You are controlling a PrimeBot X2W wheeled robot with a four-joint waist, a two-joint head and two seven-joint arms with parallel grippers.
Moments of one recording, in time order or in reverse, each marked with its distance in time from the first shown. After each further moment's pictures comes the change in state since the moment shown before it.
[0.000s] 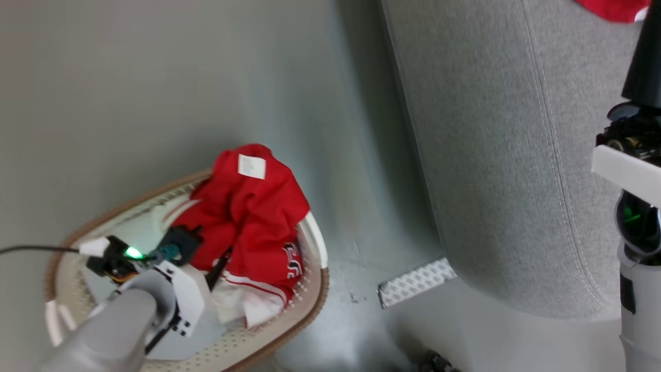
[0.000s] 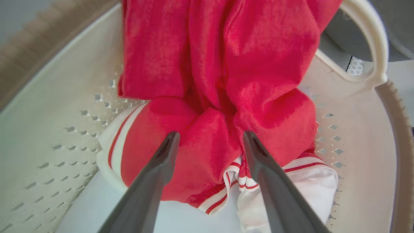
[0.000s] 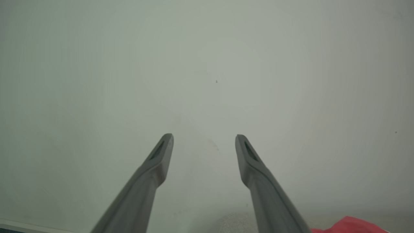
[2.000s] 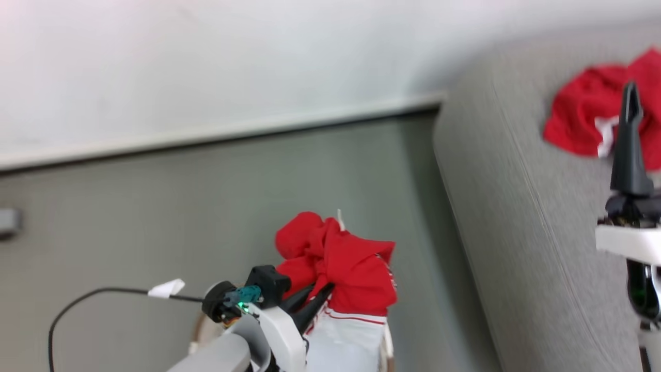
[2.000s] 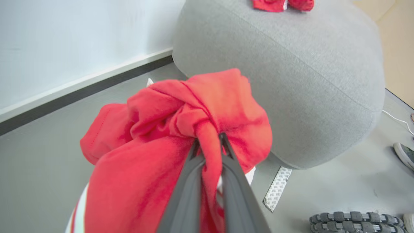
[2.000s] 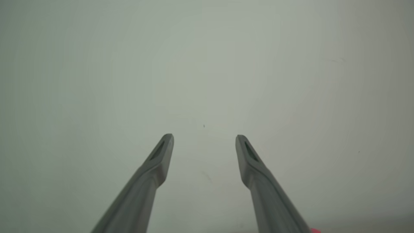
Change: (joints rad) left arm 0.100 -0.124 -0.159 -0.241 -0.295 0.000 -0.027; right arm 0.233 -0.117 -0.053 0.165 -0.012 0.000 0.000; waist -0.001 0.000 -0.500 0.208
